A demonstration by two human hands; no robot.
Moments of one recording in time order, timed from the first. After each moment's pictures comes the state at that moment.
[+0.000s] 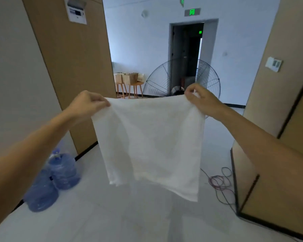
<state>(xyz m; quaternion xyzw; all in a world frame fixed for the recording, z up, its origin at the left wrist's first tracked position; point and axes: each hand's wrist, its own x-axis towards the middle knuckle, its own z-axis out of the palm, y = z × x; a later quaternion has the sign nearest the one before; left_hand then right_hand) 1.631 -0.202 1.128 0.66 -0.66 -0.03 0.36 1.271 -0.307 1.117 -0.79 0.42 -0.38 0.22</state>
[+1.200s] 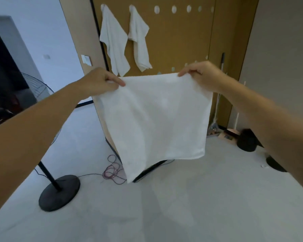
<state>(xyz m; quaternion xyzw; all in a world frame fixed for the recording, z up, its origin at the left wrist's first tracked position) 1.131 -0.254 1.164 0.20 -0.93 -0.22 0.21 0.882 -0.025 1.139 -0.55 0.76 -0.33 -0.10</state>
